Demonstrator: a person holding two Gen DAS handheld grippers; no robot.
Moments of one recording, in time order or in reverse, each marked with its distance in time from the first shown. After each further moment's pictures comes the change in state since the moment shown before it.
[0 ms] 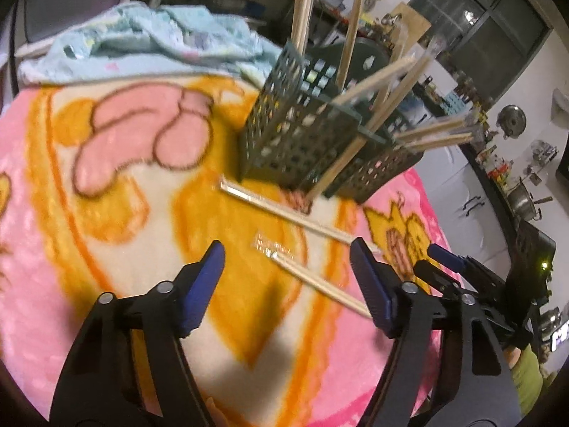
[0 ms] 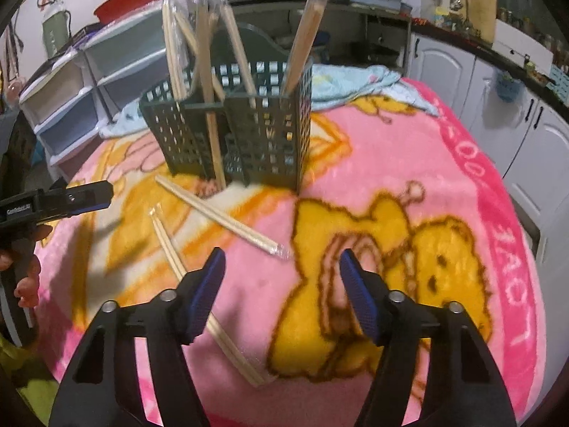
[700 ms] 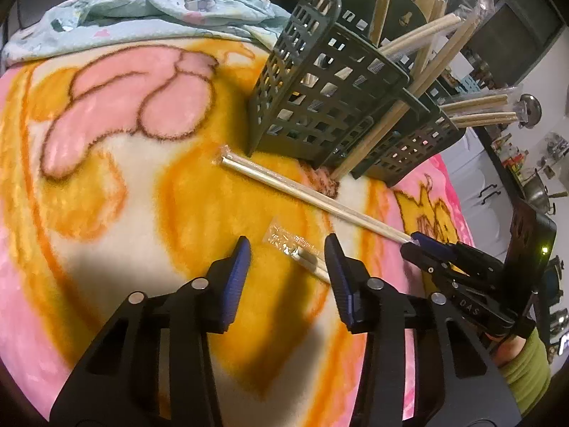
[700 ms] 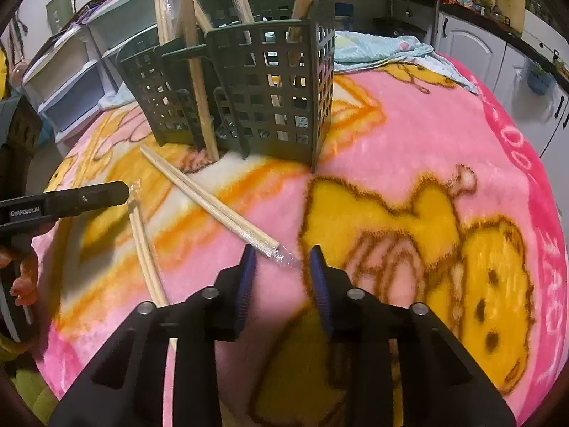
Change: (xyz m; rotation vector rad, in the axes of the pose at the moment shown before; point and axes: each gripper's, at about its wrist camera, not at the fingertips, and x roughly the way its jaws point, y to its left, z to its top) left arm 0.043 0.009 -0.001 -0.001 0.077 0.048; right arm 0.057 -0.007 0.004 -0.046 0.092 0.078
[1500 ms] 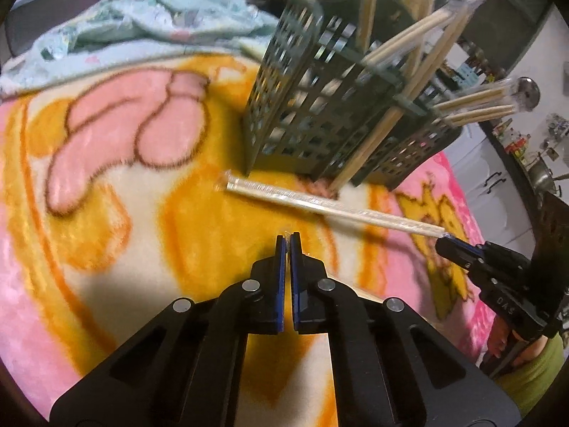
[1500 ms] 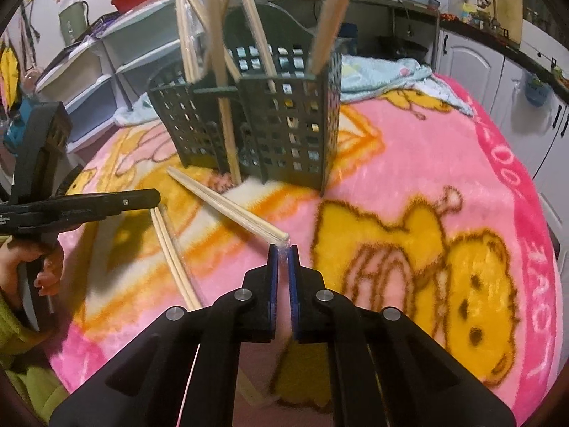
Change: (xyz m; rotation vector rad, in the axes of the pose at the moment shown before) left arm -0.011 -0.006 0.012 0.080 -0.023 0.026; right arm -0.038 0.011 0.004 -0.010 -0.085 0.020
